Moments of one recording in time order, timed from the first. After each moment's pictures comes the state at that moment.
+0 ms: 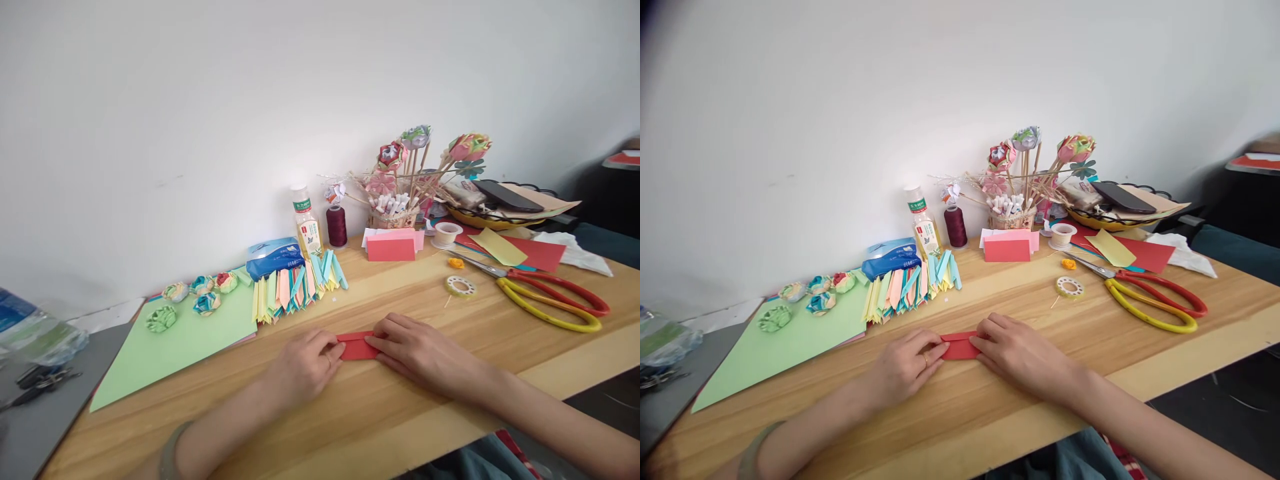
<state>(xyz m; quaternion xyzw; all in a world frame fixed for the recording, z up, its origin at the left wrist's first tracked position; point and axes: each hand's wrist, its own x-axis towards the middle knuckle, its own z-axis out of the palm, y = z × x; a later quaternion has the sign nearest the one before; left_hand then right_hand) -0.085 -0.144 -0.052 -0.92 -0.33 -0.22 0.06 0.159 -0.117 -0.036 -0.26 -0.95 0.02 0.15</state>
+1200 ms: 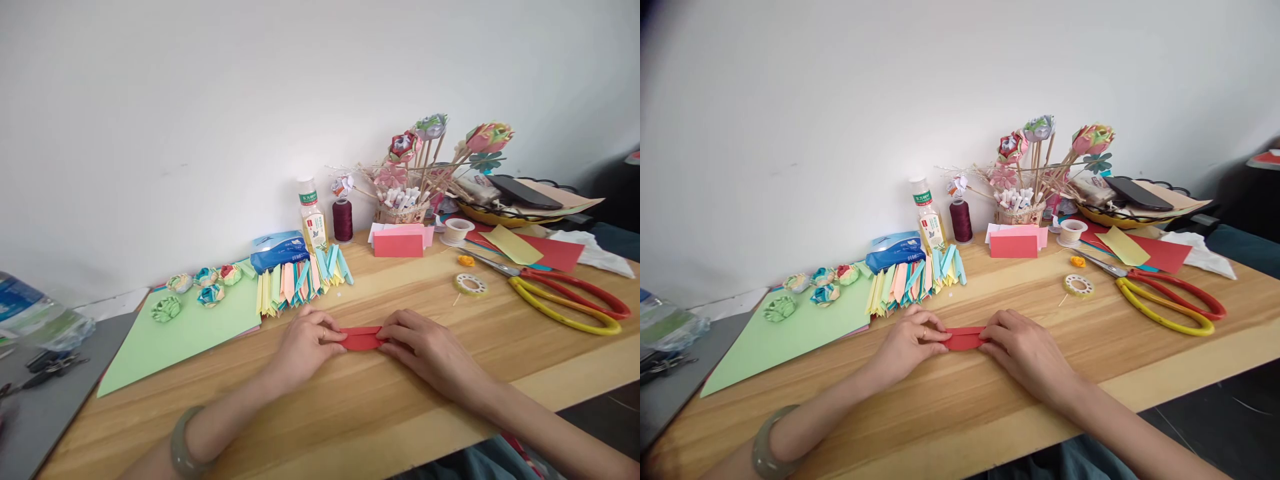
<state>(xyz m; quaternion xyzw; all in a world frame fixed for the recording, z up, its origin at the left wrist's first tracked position) -0.083 -0.133 -0.052 -0.80 -0.50 -0.27 -0.20 0.153 -0.123 -0.048 -0.38 -0.89 0.10 0.24</state>
